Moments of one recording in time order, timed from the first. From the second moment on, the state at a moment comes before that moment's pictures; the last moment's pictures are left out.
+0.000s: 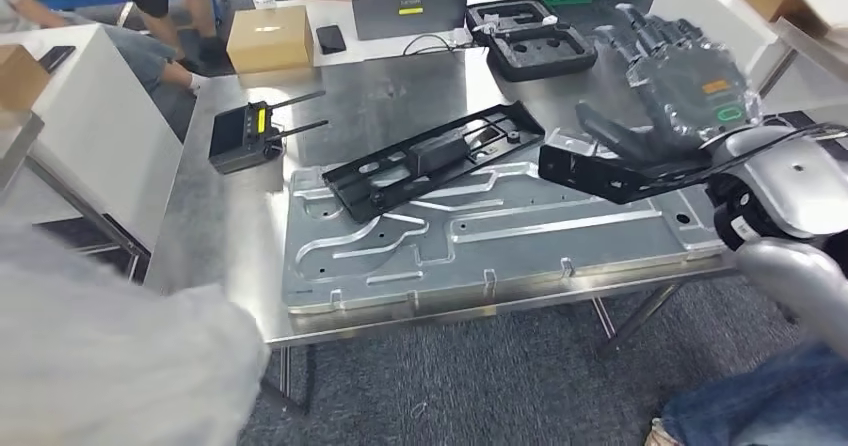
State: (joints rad) left arm -0.16 0.24 -0.64 -0.10 0.50 -0.45 -0.10; right arm -1.61 -0.57 1.16 -1.96 0.54 0.56 0.70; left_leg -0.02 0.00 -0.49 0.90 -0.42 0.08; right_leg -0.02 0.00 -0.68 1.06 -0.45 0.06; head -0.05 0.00
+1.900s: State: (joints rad) left arm -0.11 0.17 -0.24 -0.19 -0.03 -0.45 0.01; right arm -1.20 -0.69 0.69 -2.04 0.66 0.55 0.70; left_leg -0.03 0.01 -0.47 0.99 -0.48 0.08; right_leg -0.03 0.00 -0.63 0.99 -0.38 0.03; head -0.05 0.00
